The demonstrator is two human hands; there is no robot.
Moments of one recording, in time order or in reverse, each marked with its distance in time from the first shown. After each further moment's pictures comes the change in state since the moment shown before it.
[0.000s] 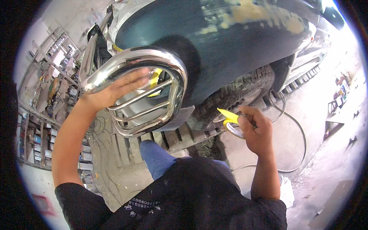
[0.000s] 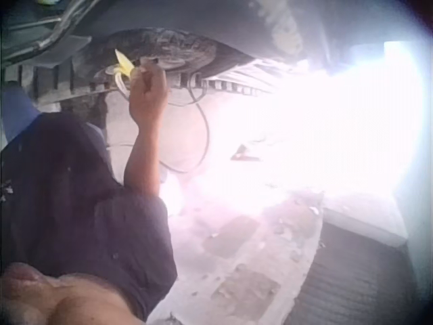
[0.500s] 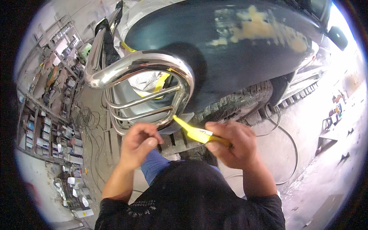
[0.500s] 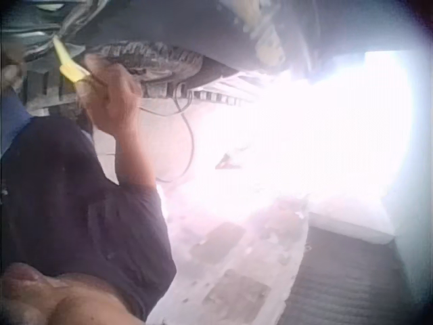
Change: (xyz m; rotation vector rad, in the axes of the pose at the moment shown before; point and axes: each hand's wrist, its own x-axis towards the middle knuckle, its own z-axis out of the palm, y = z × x) left_hand -0.019 0.180 0.047 -1.771 0.726 -0.705; right_hand 0.020 -0.068 0.025 0.017 -0.195 -0.808
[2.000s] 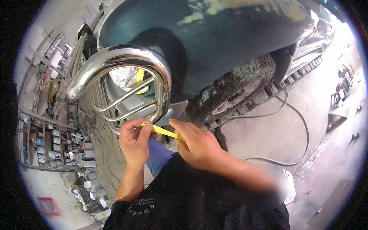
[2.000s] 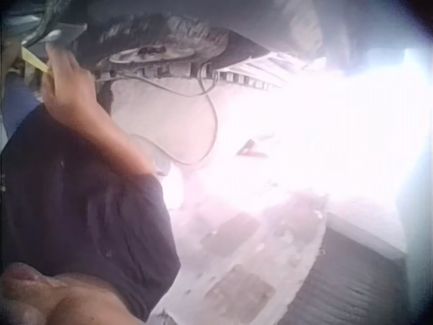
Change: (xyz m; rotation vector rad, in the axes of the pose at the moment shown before) left_hand 0.009 -0.022 0.038 0.116 0.360 0.039; right_hand -0.037 -0.001 0.066 0.201 -0.248 0.544
